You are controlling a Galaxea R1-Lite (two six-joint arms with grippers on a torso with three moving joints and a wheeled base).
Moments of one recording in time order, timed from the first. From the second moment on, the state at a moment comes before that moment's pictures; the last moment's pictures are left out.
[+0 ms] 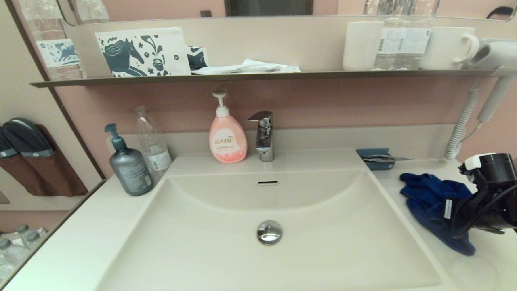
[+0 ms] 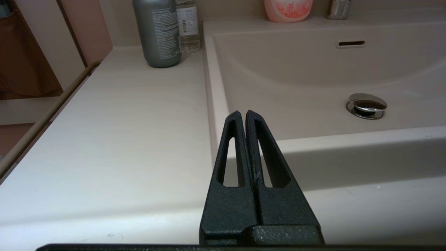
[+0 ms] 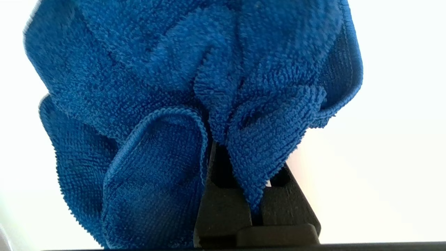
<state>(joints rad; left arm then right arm) 0.00 0.00 0.00 -0.03 -0.04 0.04 -0.09 1.82 -0.80 -0.13 -0.24 0.31</state>
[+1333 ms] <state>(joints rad) 0.00 0.00 0.00 -0.03 -0.04 0.04 -0.39 1.91 -0.96 -0.09 -0.21 0.20</state>
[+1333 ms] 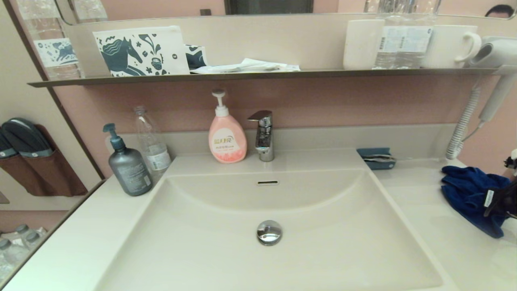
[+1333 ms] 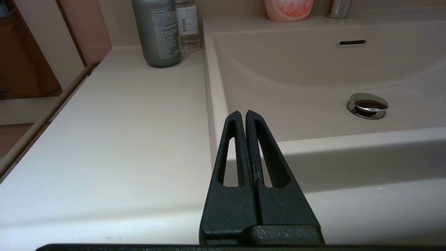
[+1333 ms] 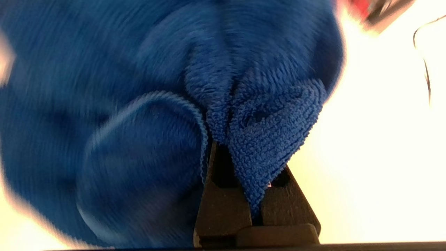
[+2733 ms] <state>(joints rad) 0.00 0.00 0.00 -0.03 -0.04 0.04 -0.01 1.63 -0.64 0.15 -0.23 0.26</state>
